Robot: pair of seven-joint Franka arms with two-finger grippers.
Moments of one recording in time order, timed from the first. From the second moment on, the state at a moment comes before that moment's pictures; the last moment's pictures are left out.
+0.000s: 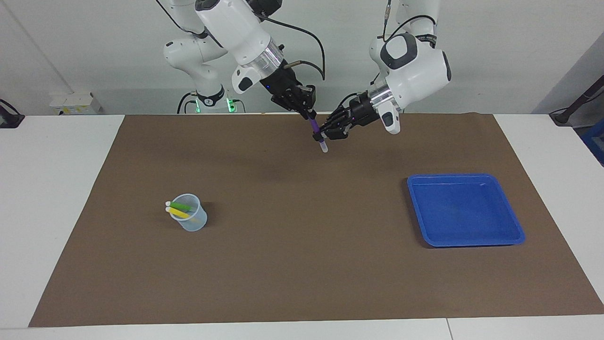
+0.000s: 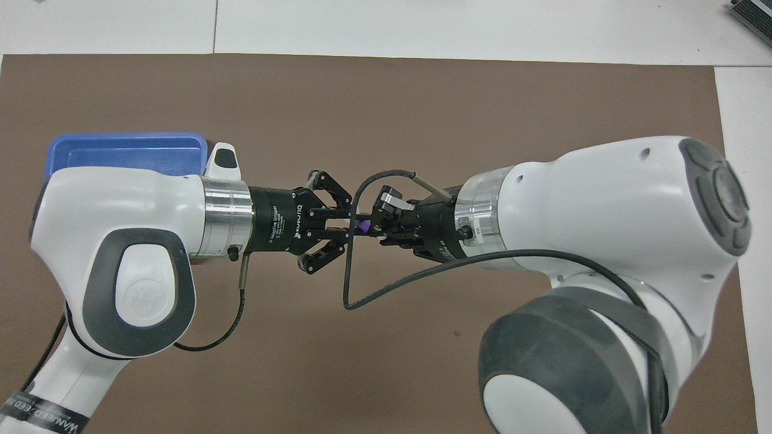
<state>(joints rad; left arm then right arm) -0.16 -0.05 -0.28 -1.99 -1.05 2.13 -1.15 0.49 0.01 0.01 -1.70 0.54 2.00 0.84</state>
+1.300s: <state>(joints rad) -0.10 -0.05 -0.28 -2.01 -0.72 2.04 -0.80 0.40 0.00 -0.01 -1.70 0.46 1.88 0.64</state>
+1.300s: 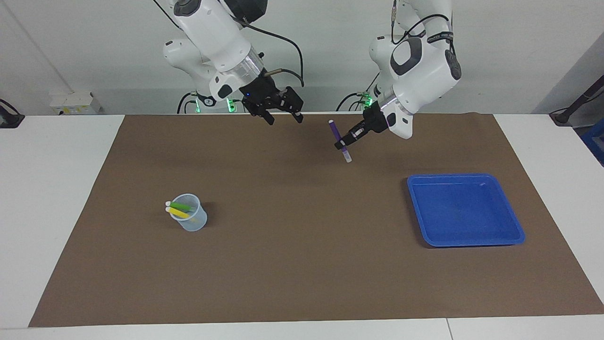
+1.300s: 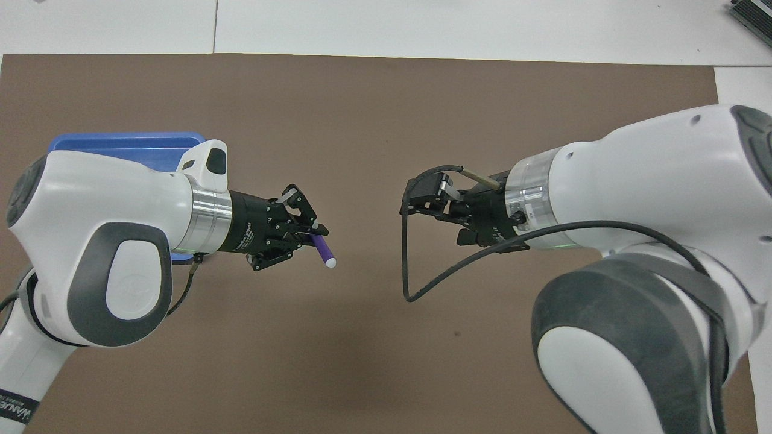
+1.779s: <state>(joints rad) 0.04 -0.07 -0.27 -2.08 -0.53 2.03 -0.38 0.29 -0.01 -0.01 -1.70 0.30 1.84 0.29</state>
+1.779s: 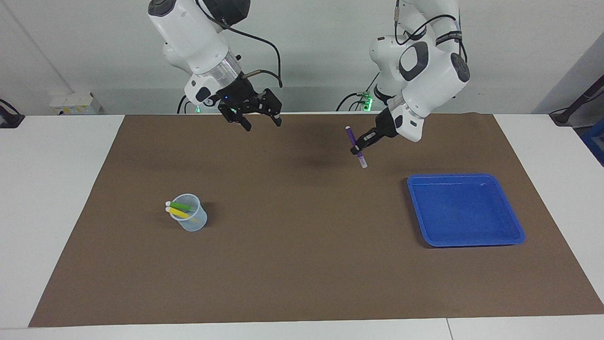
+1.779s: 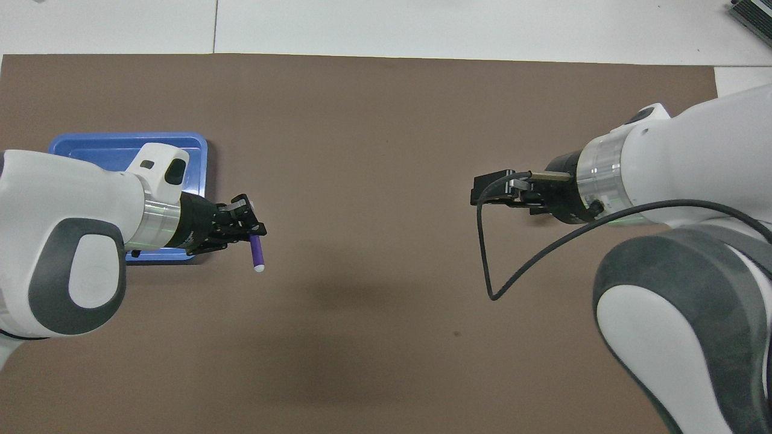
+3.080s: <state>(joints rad) 0.30 0.09 -0.27 -2.08 -0.14 2.32 0.16 -0.03 0.09 -0.01 -1.86 0.21 2.05 -0.46</state>
